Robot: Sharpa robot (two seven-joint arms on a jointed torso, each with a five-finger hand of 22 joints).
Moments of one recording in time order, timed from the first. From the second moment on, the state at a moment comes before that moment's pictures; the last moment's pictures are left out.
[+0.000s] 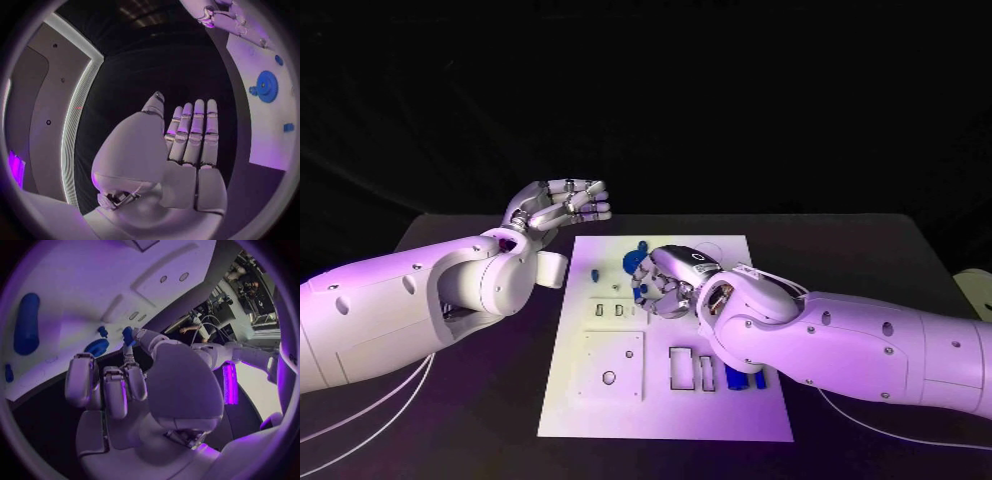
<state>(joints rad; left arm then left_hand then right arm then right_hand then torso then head) 1.25 -0.89 -0.04 1.57 0.01 -0.39 0.43 1.52 -0.03 -0.05 0.24 0.24 0.87 0.21 0.24 0.18 1.05 0.18 0.07 0.07 0.96 0.14 0.24 0.24 0.17 0.84 0.24 0.30 0.12 1.21 -0.57 -0.15 1.58 -1.44 -0.45 -0.32 1.32 -0.21 0.53 0.11 0.23 1.05 0.10 0.16 0.45 1.42 0.03 1.41 1.31 1.47 -0.03 1.56 1.31 0.10 1.39 0.07 1.28 1.31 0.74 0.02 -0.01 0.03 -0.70</state>
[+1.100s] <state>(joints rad) 1.25 -0.89 -0.04 1.56 0.01 -0.39 0.43 1.52 -0.03 -0.05 0.24 0.24 0.87 0.21 0.24 0.18 1.05 0.18 0.07 0.07 0.96 0.14 0.24 0.24 0.17 0.84 0.24 0.30 0.12 1.18 -0.50 -0.16 1.54 -1.53 -0.42 -0.37 1.29 -0.22 0.53 0.11 0.23 1.05 0.11 0.17 0.45 1.42 0.03 1.41 1.31 1.47 -0.03 1.56 1.31 0.10 1.39 0.07 1.28 1.31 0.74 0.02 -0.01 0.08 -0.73</state>
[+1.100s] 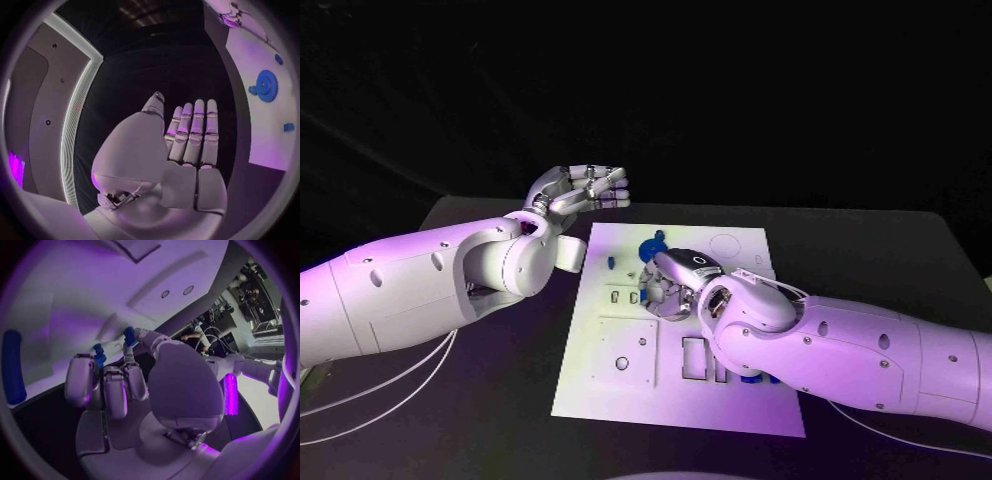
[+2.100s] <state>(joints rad) 1.25 -0.89 -0.04 1.56 0.01 -0.39 0.43 1.52 -0.03 -0.05 0.24 0.24 0.87 0.21 0.24 0.18 1.05 0.18 0.07 0.07 0.96 0.14 0.24 0.24 0.17 0.84 0.24 0.30 0.12 1.17 -0.50 -0.16 1.52 -1.53 -0.40 -0.38 1.23 -0.26 0.50 0.11 0.15 0.97 0.13 0.13 0.44 1.41 0.04 1.39 1.31 1.47 -0.03 1.56 1.31 0.10 1.39 0.08 1.26 1.30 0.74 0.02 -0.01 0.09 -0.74</state>
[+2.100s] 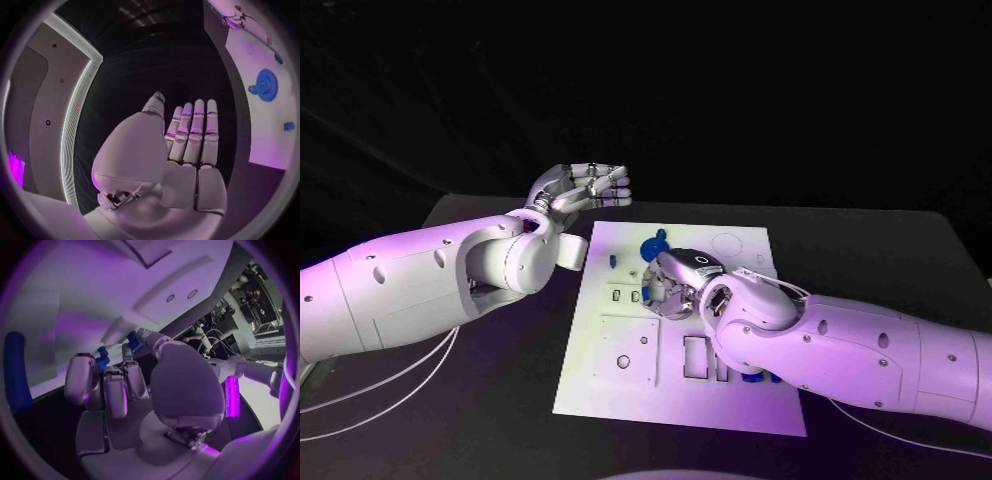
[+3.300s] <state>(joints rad) 1.25 -0.91 -0.04 1.51 -0.37 -0.19 0.02 1.38 0.12 -0.35 0.29 0.28 0.92 0.07 0.49 0.48 1.35 0.00 0.44 0.44 1.46 -0.06 1.34 1.25 0.17 1.19 0.05 0.83 0.46 1.29 -0.89 -0.15 1.75 -1.07 -0.56 -0.07 1.36 -0.19 0.19 0.26 0.18 0.93 0.13 0.13 0.41 1.36 0.06 1.35 1.29 1.47 -0.02 1.56 1.31 0.10 1.36 0.09 1.17 1.26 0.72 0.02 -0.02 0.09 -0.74</state>
